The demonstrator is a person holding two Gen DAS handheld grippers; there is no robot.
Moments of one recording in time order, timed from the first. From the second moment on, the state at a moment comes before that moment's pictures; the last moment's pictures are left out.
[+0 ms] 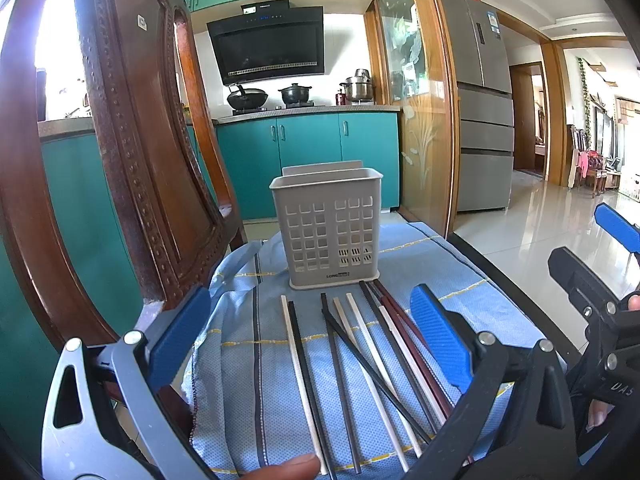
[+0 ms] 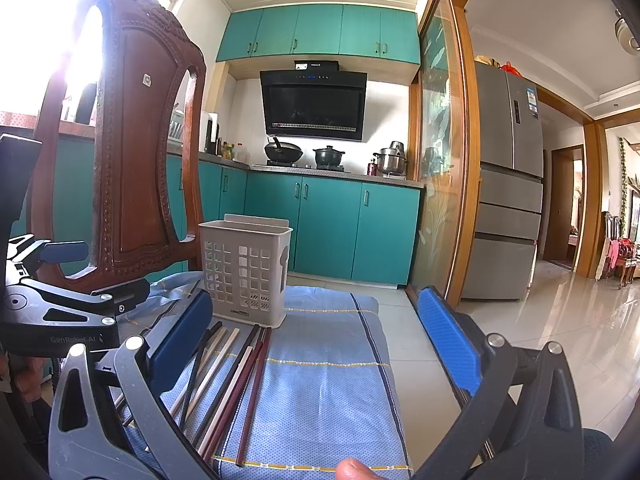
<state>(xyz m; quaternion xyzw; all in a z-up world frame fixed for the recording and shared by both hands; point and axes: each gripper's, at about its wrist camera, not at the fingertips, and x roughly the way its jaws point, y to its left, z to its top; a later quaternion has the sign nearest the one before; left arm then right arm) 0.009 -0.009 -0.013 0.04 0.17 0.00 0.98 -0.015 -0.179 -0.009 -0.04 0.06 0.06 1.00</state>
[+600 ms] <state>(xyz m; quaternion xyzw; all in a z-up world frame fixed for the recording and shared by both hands) 0.013 -0.009 -0.017 0.05 0.18 0.00 0.98 -0.014 -0.181 -0.011 -0.04 0.06 0.06 1.00</state>
